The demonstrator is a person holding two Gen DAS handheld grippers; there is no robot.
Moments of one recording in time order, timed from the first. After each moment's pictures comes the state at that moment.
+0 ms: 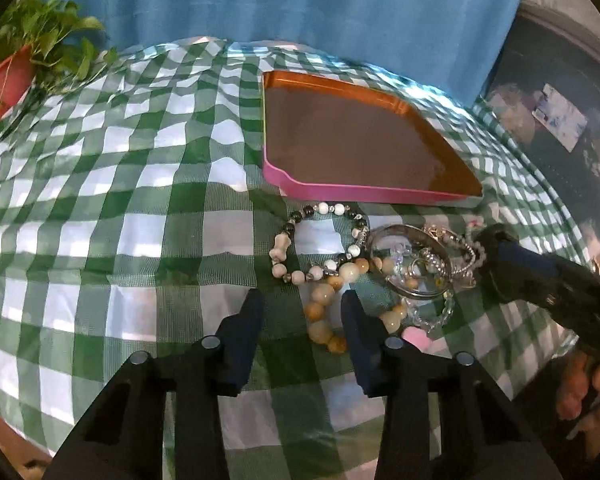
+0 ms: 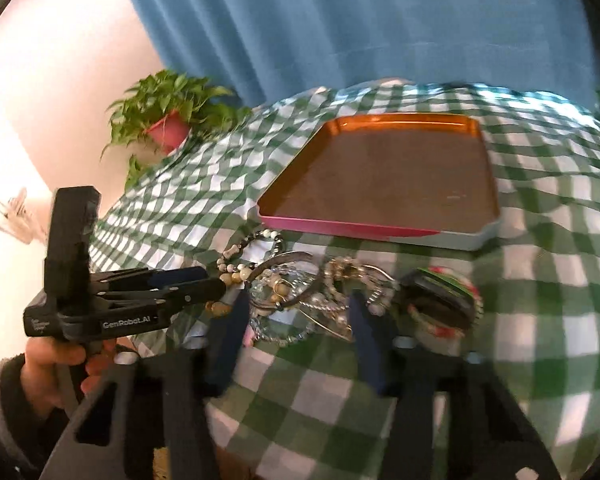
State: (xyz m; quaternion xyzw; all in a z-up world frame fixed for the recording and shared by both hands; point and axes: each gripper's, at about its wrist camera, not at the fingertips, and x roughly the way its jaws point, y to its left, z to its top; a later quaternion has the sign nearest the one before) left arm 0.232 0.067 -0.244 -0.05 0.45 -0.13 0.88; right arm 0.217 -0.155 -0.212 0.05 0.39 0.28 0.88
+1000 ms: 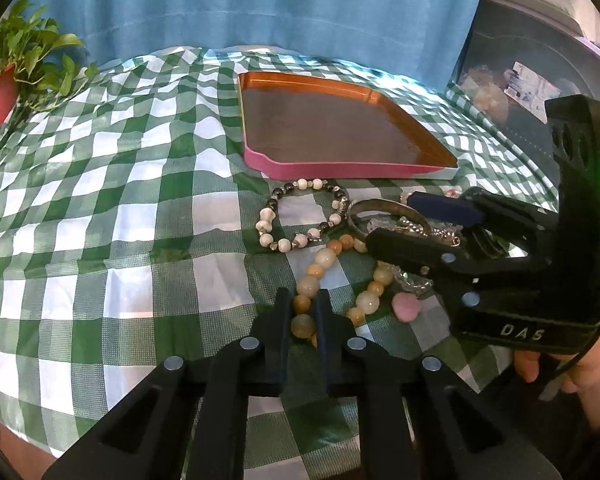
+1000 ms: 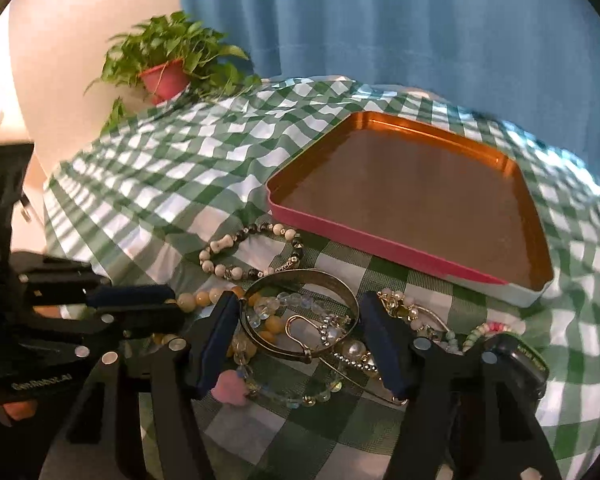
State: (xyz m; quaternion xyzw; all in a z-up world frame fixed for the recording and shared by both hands) left arm 0.207 0.067 -0.247 -0.03 0.43 -0.17 0.89; right arm 0.239 -0.090 -0.237 -0.07 0.38 0.25 0.89
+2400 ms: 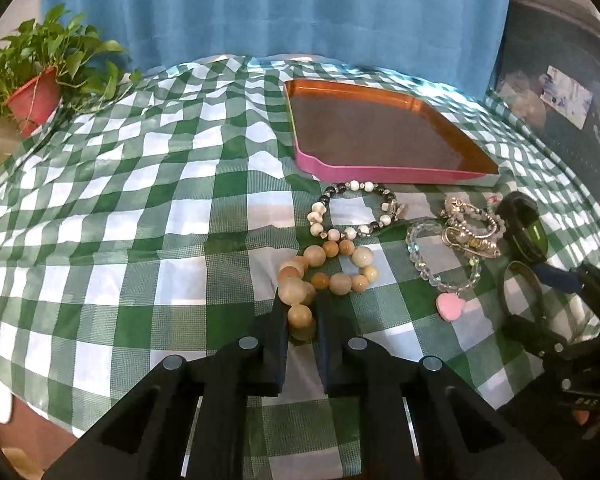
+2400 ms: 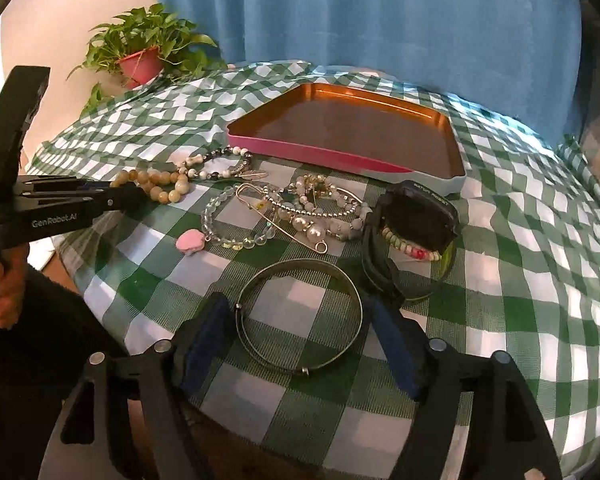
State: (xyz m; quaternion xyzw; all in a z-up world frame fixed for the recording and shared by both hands) left arm 0.199 0.079 -0.250 -0.01 0.42 -0.09 0.90; right arm 0.170 -0.141 -0.255 -0.10 0.39 0.18 0.90
